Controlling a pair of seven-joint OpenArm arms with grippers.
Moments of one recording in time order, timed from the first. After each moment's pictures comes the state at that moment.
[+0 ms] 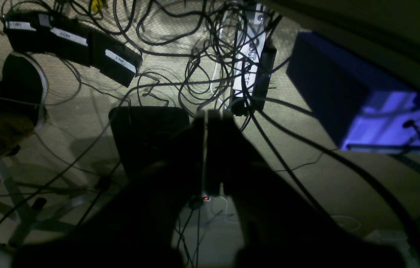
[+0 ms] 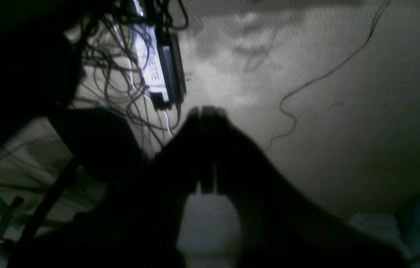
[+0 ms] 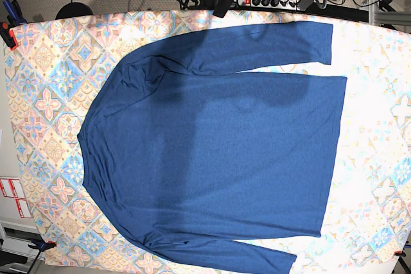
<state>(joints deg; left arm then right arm) 11.9 2.4 -1.1 8.2 -0.9 0.5 -4.9 -9.6 2.1 5.3 3.9 -1.0 1.0 4.3</state>
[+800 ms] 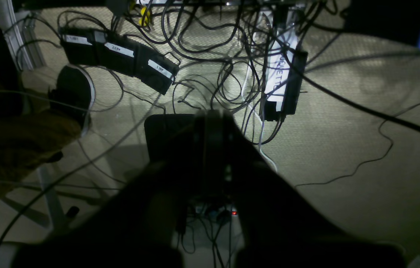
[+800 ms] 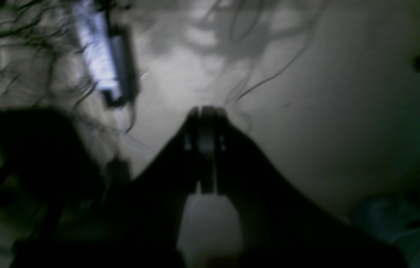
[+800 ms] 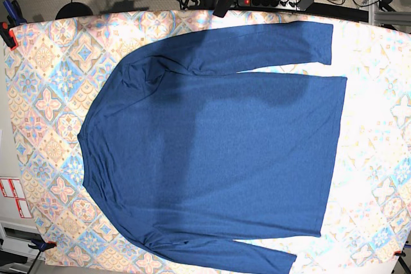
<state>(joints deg) 38.7 -2.7 -0.8 43.1 -0.5 0.5 -4.2 -30.5 7.5 5.7 33.1 -1.0 0.7 4.1</state>
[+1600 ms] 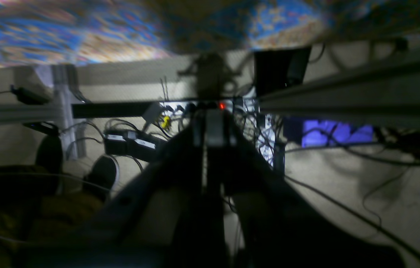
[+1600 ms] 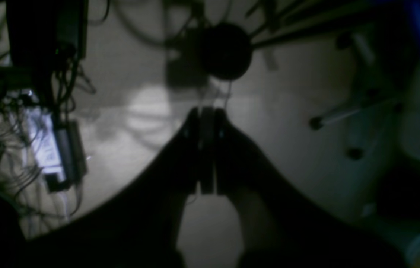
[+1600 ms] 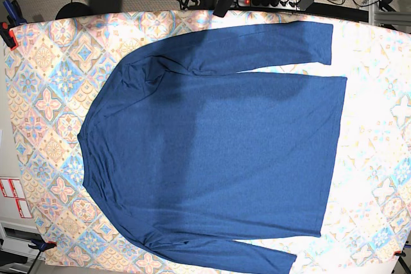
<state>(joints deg) 62.1 -4.1 -1.1 92.3 -0.5 0.5 -3.0 -51.2 10.3 19.0 74.2 -0.9 1.1 2.5</state>
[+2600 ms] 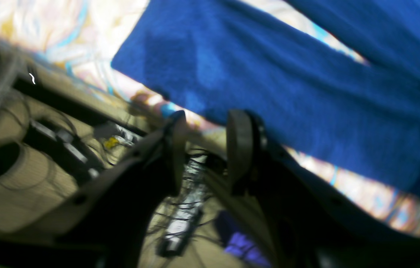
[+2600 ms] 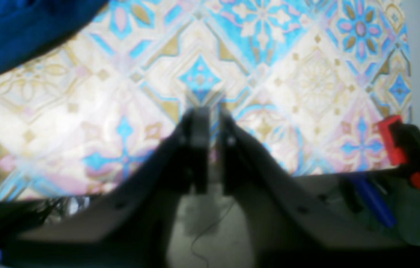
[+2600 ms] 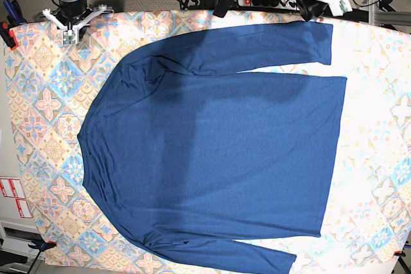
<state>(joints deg) 52.2 -4.1 -11.7 103.5 -34.4 1.6 9.0 -44.9 10.2 13.8 102.5 -0.6 1.2 -18.4</state>
